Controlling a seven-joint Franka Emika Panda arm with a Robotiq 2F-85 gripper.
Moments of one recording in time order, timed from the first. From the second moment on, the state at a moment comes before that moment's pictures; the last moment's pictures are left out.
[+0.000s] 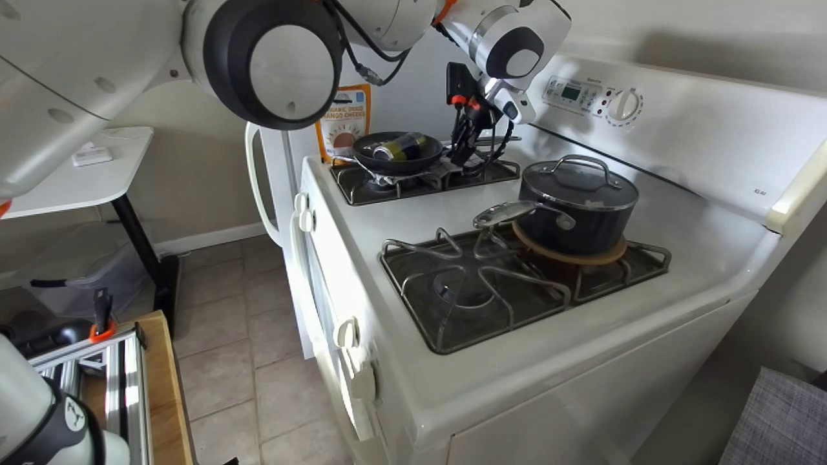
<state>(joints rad) 0.05 0.96 0.09 -0.80 0.40 1.61 0.67</state>
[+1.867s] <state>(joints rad) -0.03 0.97 0.11 -0.78 0.49 1.62 1.03</state>
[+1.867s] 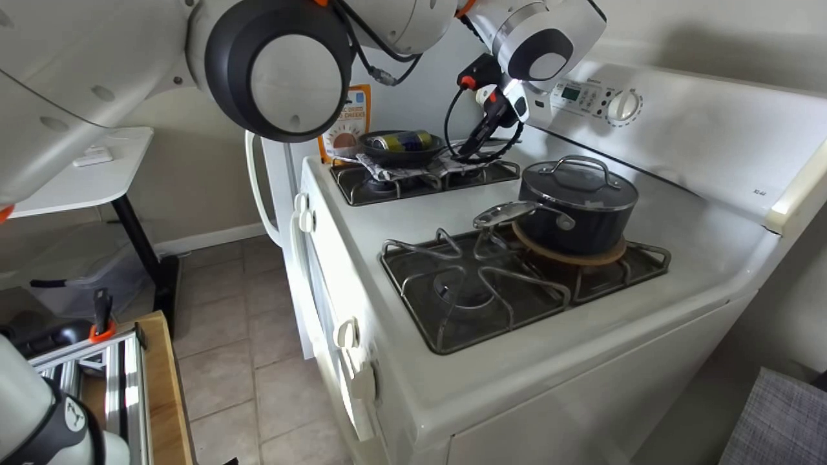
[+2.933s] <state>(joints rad) -0.03 0.67 0.14 -1.33 0.68 2.11 1.05</state>
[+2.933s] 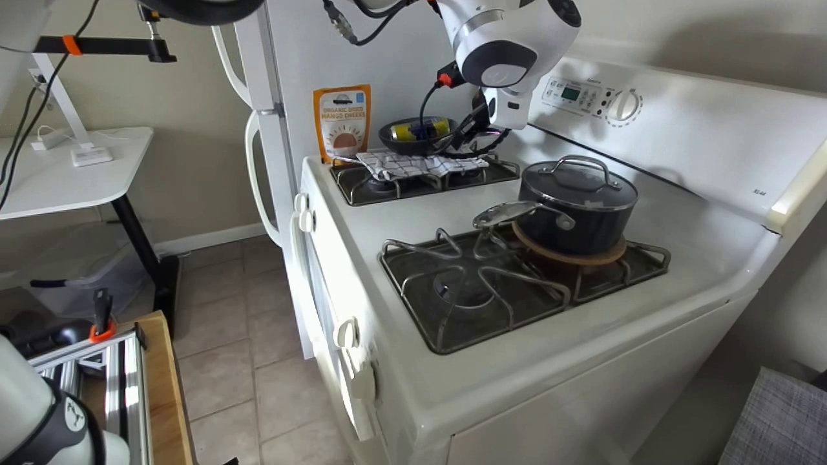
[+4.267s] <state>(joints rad) 0.02 0.58 0.08 -1.54 0.83 2.24 1.10</state>
